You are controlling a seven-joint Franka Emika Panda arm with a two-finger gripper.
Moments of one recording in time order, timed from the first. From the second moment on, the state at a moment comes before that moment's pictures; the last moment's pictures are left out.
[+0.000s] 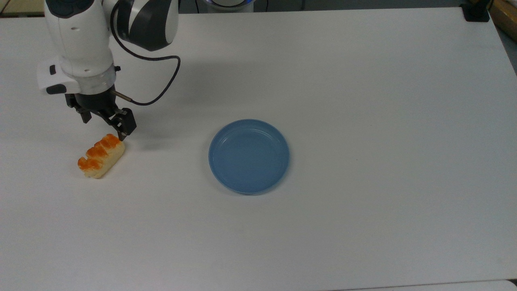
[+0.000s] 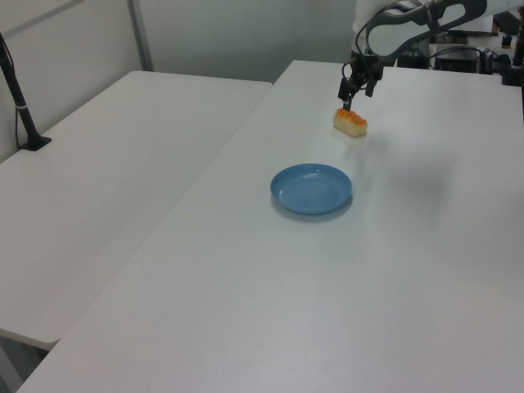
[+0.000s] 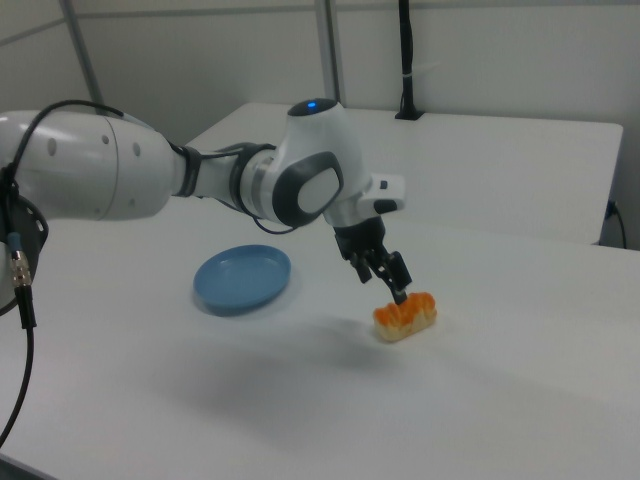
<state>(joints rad) -0.14 0.44 -0.18 -1.63 -0.07 2.26 0.16</state>
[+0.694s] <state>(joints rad) -0.17 0.58 -0.21 -1.63 -0.07 2.55 0.35</state>
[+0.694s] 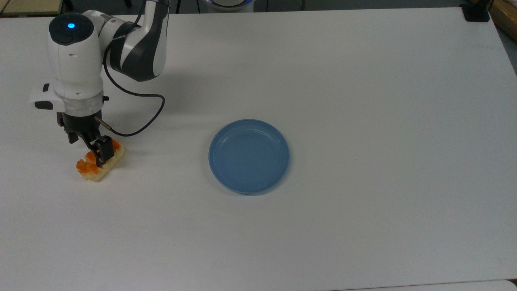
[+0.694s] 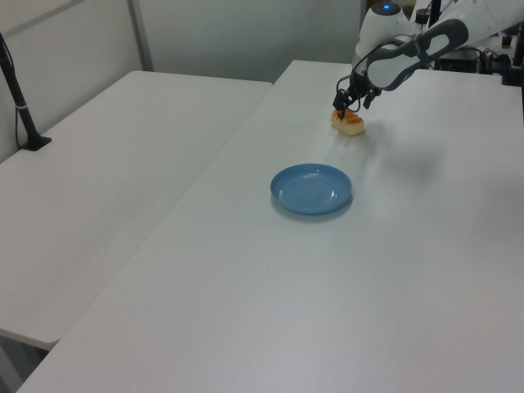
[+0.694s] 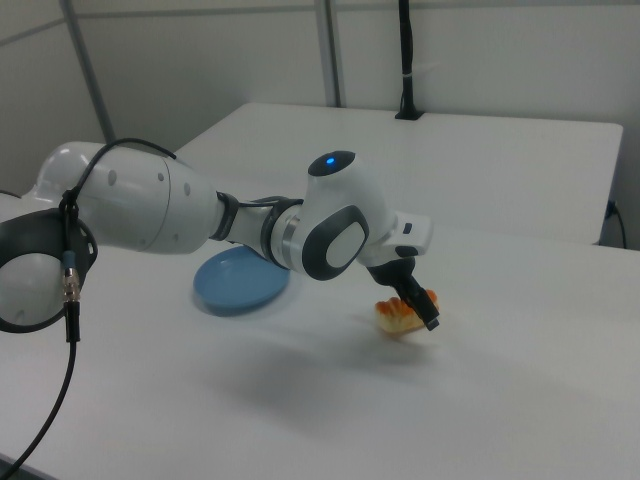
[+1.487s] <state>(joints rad) -0.17 0.58 -0.21 -1.60 -0.07 2.58 0.43</state>
